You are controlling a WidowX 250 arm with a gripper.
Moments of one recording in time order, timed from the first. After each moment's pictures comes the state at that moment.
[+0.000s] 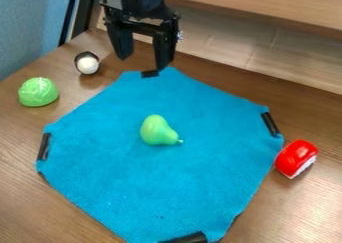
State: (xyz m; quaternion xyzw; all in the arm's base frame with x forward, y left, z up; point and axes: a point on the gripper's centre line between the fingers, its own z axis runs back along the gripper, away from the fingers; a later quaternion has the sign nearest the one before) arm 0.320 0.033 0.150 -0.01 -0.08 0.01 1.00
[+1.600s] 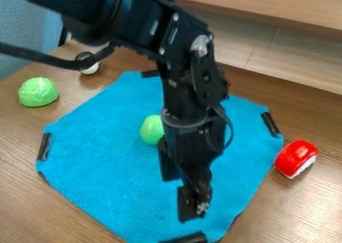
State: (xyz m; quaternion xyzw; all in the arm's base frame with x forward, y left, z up) arm 0.225 -0.084 0.064 -0.02 -0.03 -0.35 0.94
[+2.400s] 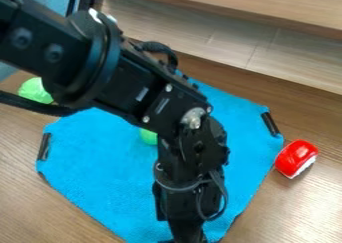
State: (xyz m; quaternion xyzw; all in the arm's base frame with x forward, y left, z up) arm 0.190 -0.098 0.040 0.00 -0.04 -0.40 0.91
